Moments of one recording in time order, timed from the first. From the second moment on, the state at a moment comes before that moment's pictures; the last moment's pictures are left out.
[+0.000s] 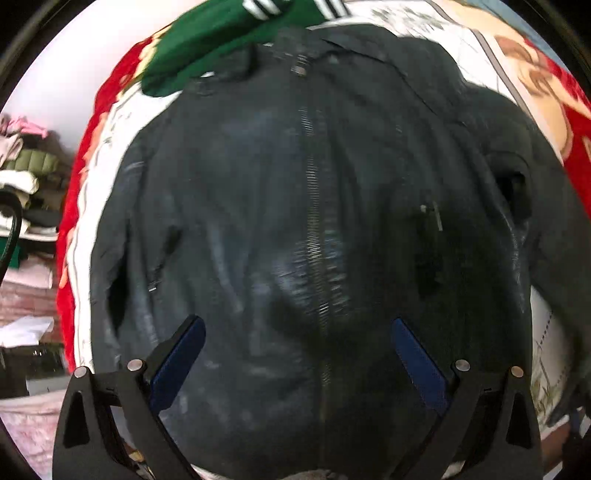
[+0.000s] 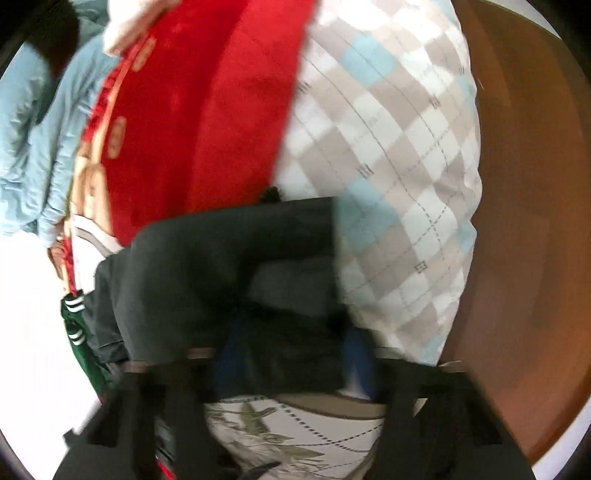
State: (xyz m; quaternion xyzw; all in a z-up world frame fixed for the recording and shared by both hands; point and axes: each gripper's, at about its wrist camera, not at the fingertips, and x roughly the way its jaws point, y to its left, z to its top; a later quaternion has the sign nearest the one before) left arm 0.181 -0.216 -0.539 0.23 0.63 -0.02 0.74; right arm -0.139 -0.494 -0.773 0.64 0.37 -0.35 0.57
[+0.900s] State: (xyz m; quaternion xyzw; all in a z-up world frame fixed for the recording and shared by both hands) left arm 0.265 -0.013 -0.481 0.08 0.60 0.13 0.79; right arm 0.260 -0.307 -0.511 0.42 0.43 -0.03 0.80
